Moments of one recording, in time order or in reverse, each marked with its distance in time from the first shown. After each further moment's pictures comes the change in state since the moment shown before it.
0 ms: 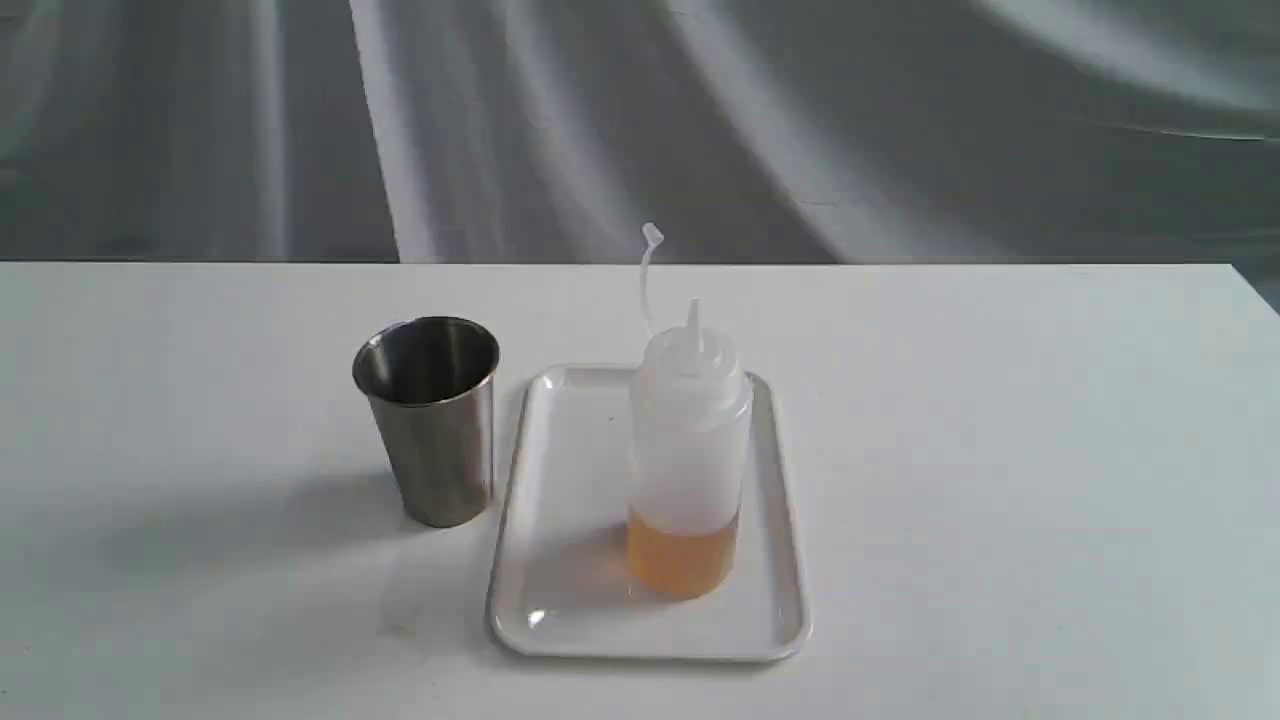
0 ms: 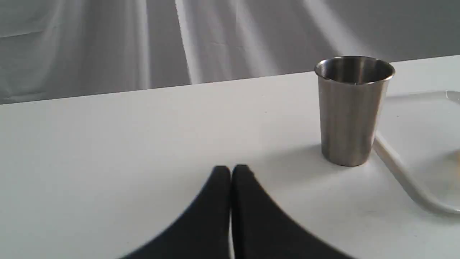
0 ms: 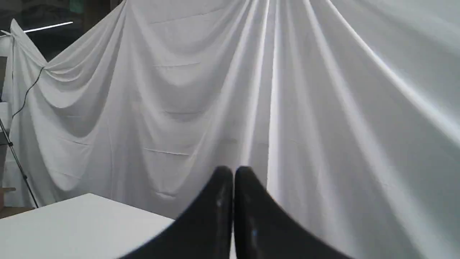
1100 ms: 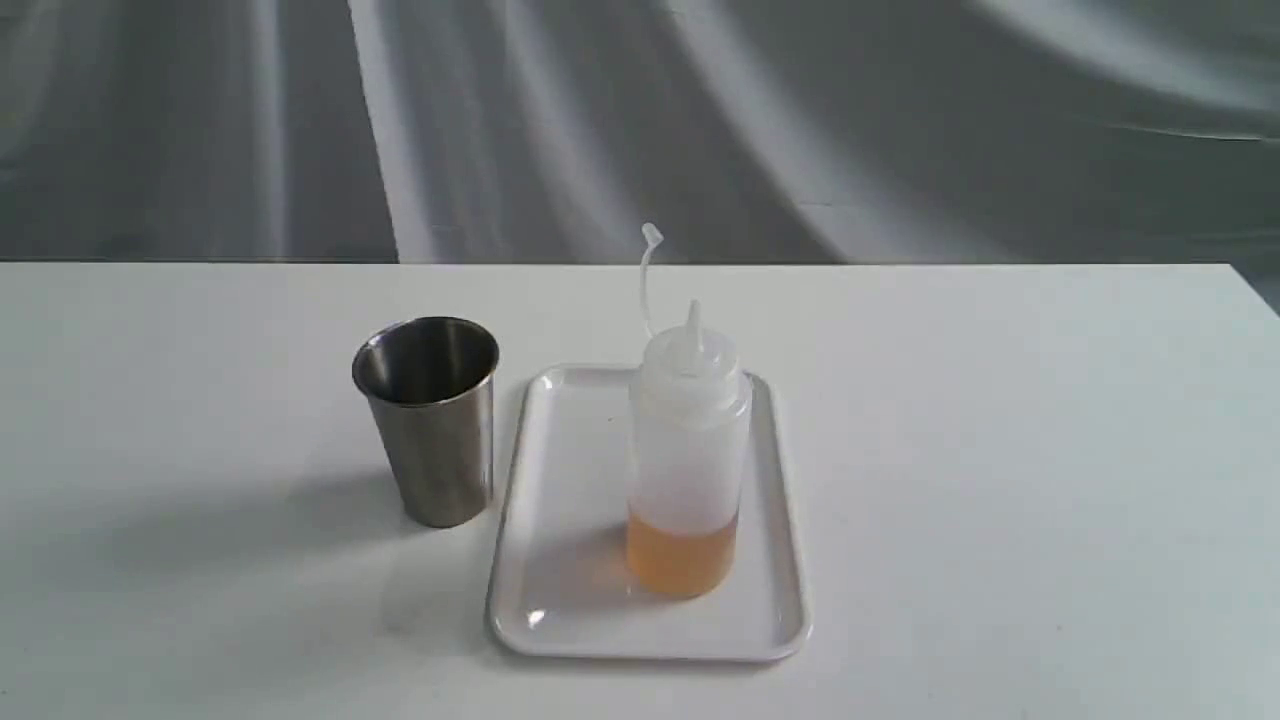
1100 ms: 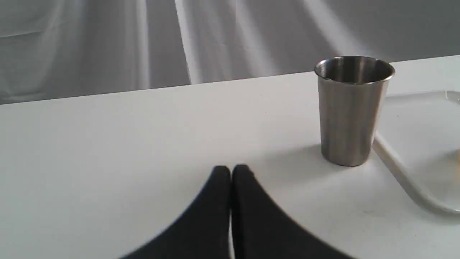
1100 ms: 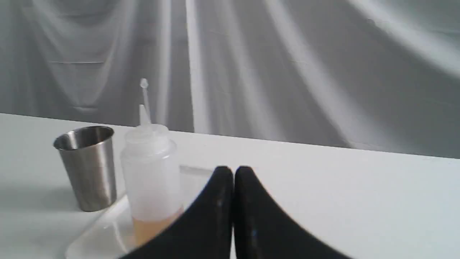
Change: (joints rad) left arm 0.000 0.000 0.000 0.000 0.000 0.000; right arm -0.232 -0.026 0.127 0.063 0.183 0.002
